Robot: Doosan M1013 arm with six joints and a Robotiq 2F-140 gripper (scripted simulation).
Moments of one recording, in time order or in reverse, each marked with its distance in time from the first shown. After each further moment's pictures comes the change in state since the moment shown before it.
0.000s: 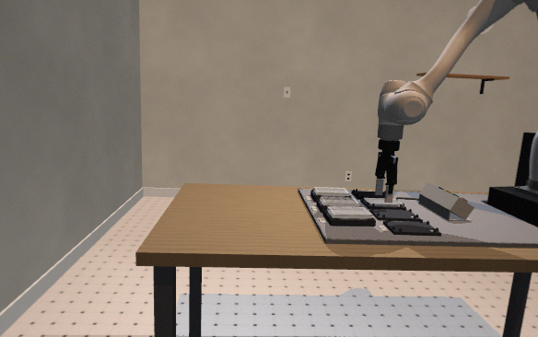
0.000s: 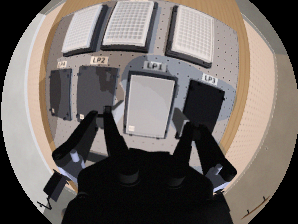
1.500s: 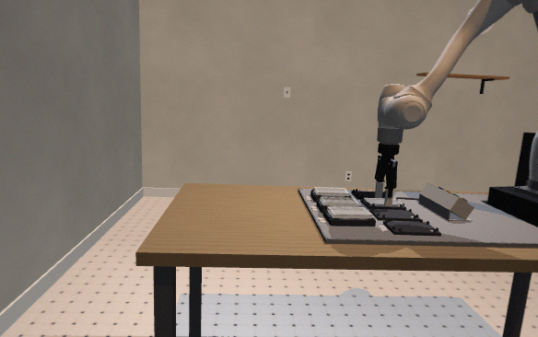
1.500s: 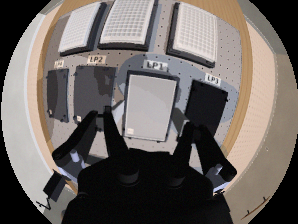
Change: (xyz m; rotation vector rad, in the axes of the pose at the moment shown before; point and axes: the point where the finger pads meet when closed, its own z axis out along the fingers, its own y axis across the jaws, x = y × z) arm 0.000 0.000 0.014 0.000 0.000 0.000
